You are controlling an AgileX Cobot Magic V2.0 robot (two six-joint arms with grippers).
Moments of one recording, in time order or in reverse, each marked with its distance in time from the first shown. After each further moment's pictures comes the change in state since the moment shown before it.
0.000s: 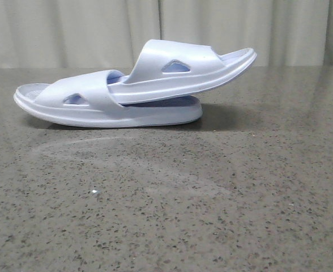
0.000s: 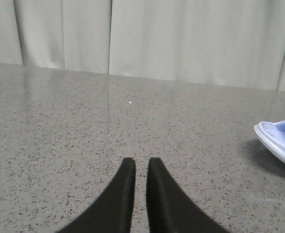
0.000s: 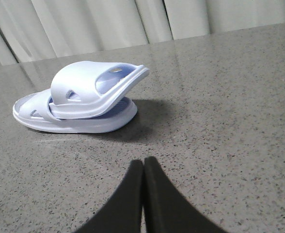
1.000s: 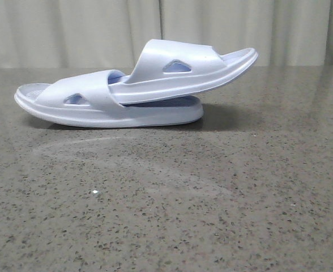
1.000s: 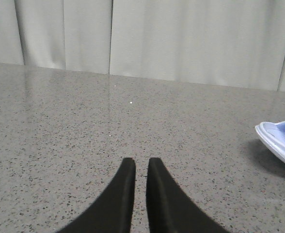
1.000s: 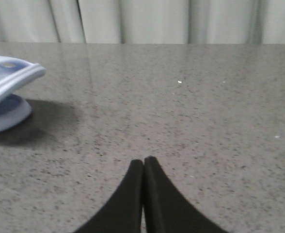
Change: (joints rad) left arm 0.000 0.000 0.000 0.000 0.000 0.000; right arm 0.000 0.000 0.000 -0.874 -0.253 0.637
